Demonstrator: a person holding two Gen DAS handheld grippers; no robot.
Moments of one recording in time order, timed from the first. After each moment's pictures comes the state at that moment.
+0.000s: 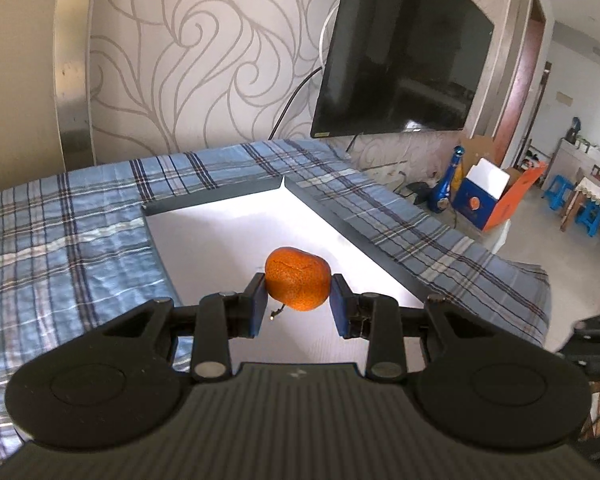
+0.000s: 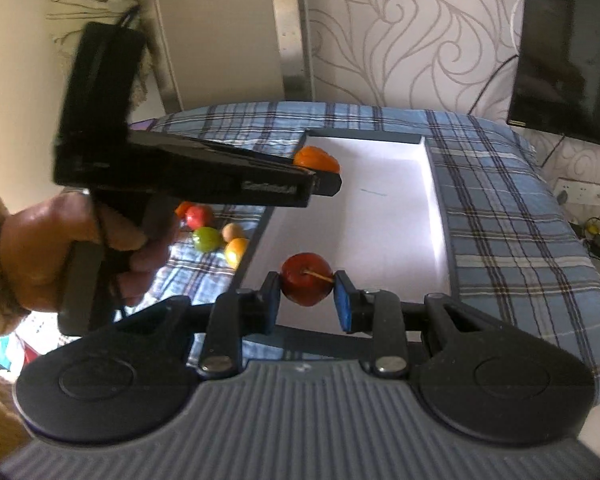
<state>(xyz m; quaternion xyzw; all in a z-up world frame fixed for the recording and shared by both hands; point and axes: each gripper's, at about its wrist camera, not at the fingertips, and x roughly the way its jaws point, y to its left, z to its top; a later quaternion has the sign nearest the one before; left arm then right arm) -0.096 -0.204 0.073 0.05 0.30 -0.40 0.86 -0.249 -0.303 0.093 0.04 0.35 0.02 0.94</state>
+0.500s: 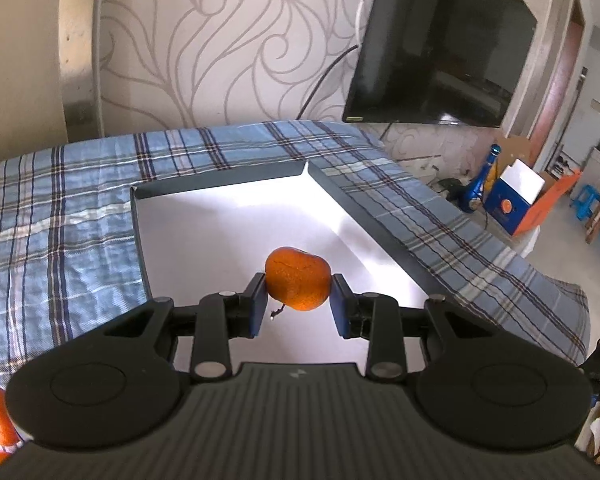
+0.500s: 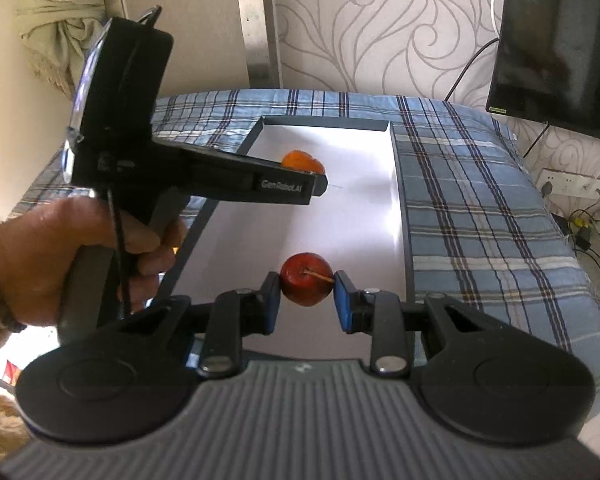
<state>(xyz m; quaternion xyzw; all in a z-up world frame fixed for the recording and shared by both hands) -0.064 -0.244 0.046 0.04 0.33 -0.35 0.87 -0.223 -0.333 0.075 0.03 0.37 0.00 0.93</state>
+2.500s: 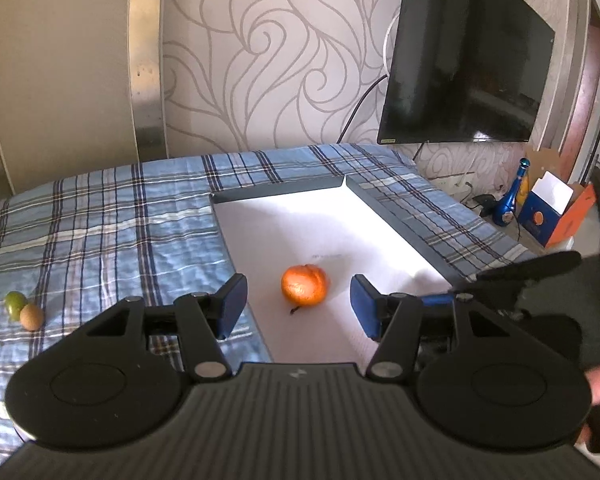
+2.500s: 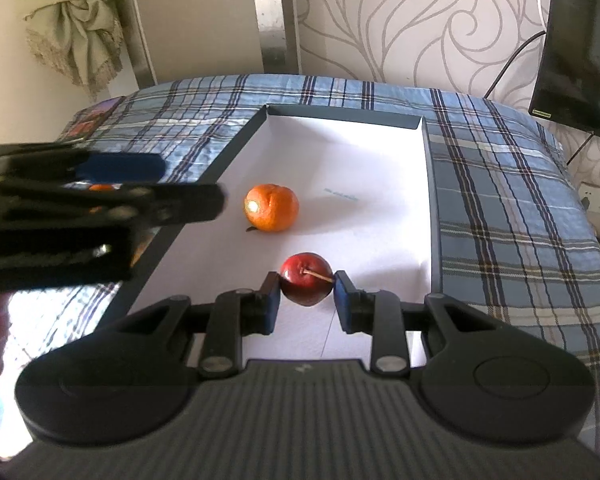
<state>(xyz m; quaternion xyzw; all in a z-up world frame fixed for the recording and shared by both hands) -0.129 -0.185 0.075 0.06 0.29 -0.29 0.91 -0.167 -0.347 0.043 0.02 0.37 0.04 0.93</state>
